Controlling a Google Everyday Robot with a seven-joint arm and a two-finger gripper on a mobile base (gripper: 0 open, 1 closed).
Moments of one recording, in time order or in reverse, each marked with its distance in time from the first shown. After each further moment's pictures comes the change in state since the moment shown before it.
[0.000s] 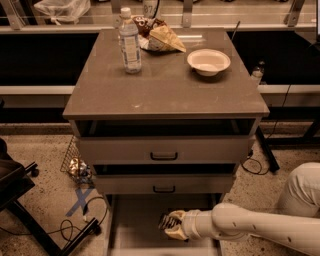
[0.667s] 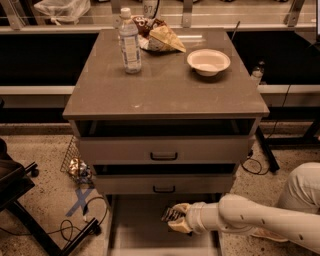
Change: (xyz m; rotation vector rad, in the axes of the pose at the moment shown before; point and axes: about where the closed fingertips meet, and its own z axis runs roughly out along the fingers) arm -0.027 -0.009 -0.040 0.004 -0.015 0.053
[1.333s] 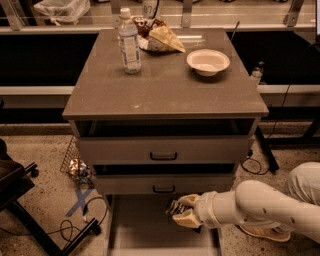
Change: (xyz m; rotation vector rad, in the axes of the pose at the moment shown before) arm -0.073 0.029 -0.093 -0.021 0.003 0.038
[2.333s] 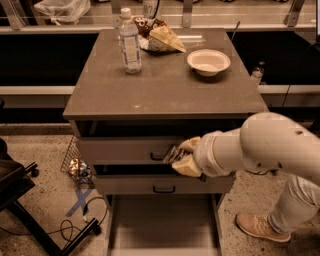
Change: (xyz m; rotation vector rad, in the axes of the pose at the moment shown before) arm -0.168 -0.022 -0.127 0.220 0.091 -0.144
